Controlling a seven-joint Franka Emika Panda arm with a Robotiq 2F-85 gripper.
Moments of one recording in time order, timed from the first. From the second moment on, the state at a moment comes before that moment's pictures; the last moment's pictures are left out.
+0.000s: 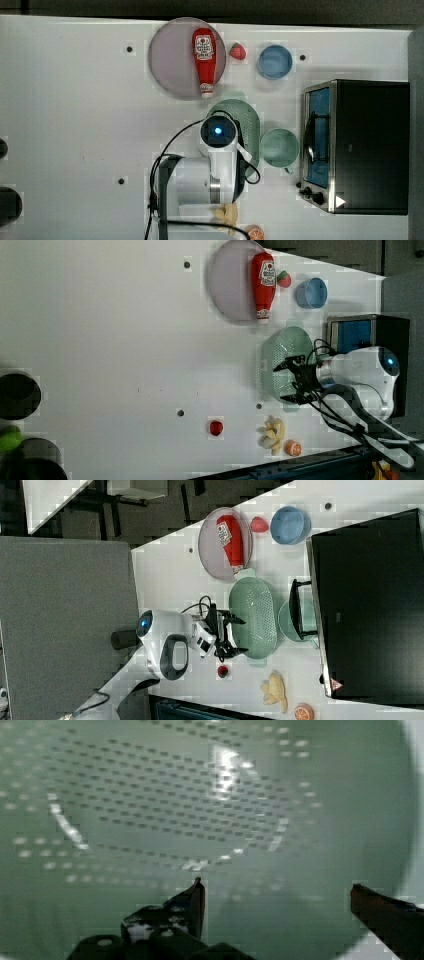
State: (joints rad) arm 0.02 0.23 -0.01 -2.45 -0.02 0.90 0.65
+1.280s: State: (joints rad) arm 0.15 0.34 0.01 -2.41 -0.03 1.09 0.88
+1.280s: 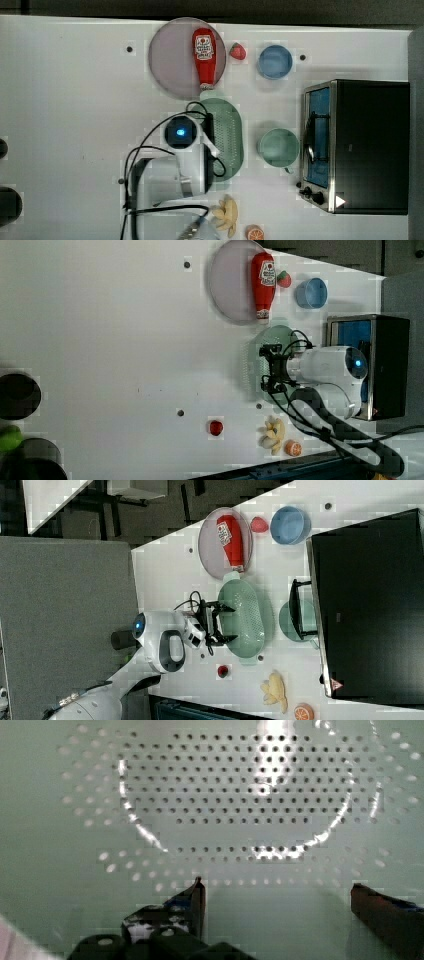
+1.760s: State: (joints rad) arm 0.34 0.38 0.02 -2.35 -0.01 1.10 1.01
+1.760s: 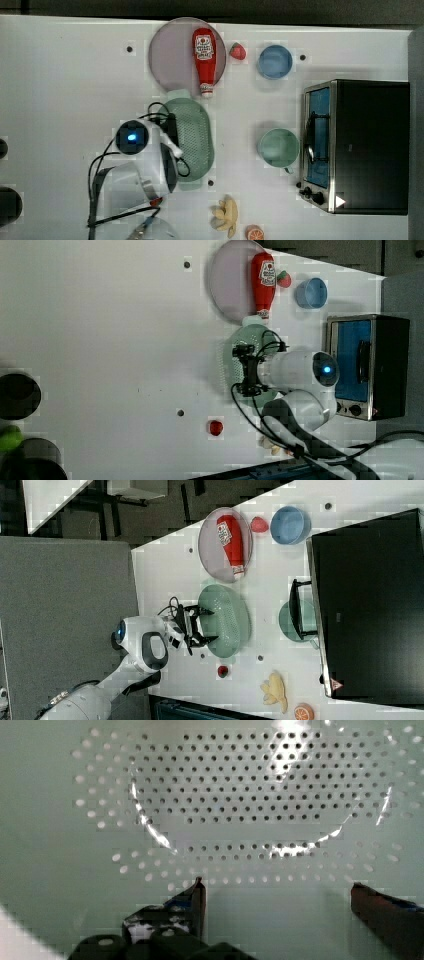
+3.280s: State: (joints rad) arm 0.58 0.62 0.07 -1.99 0.27 1.00 1.16
